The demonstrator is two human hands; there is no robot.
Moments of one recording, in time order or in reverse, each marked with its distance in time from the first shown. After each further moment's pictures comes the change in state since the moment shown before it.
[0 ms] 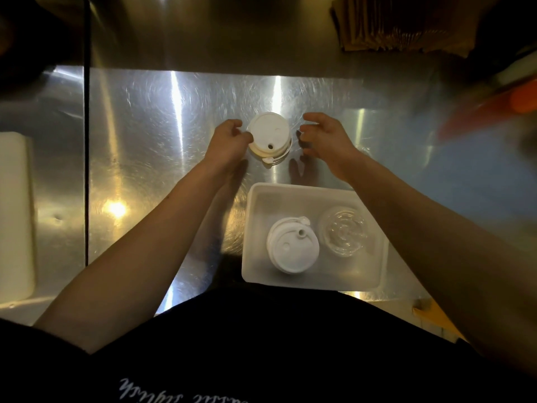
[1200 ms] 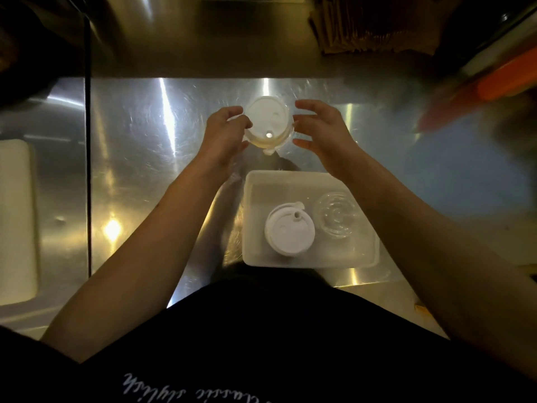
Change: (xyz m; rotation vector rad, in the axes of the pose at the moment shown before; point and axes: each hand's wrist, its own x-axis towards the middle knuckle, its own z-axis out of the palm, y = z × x) left_hand -0.054 0.023 0.001 -0.278 0.005 0.070; right_hand -0.077 -0.027 0.004 0.120 0.051 -0.144
